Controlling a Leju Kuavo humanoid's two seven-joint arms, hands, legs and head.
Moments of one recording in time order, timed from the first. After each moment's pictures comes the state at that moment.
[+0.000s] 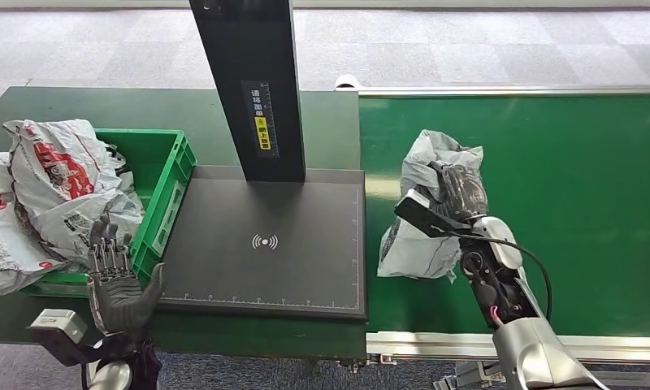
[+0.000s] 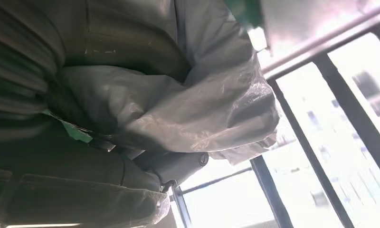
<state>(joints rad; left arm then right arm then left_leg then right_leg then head) 0.04 -0.14 0.03 -1.49 0.08 0.14 -0.67 -0.62 -0.08 0.22 -0.78 0.81 -0.33 -0.47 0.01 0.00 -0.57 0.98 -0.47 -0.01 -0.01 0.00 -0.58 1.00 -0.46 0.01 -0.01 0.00</state>
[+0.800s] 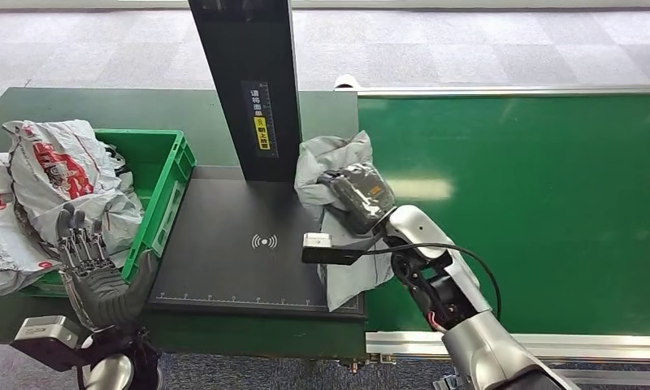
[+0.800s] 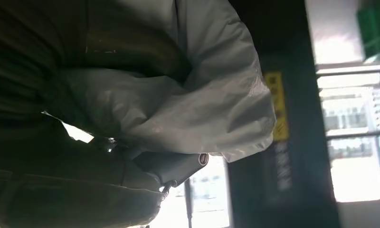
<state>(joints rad) 0.03 -0.15 -0.02 -1.61 0.01 0.31 -0.70 -0.69 0.07 0.56 -0.85 1.09 -0.21 -0.49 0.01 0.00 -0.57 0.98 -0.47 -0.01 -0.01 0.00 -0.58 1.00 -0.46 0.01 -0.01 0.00</state>
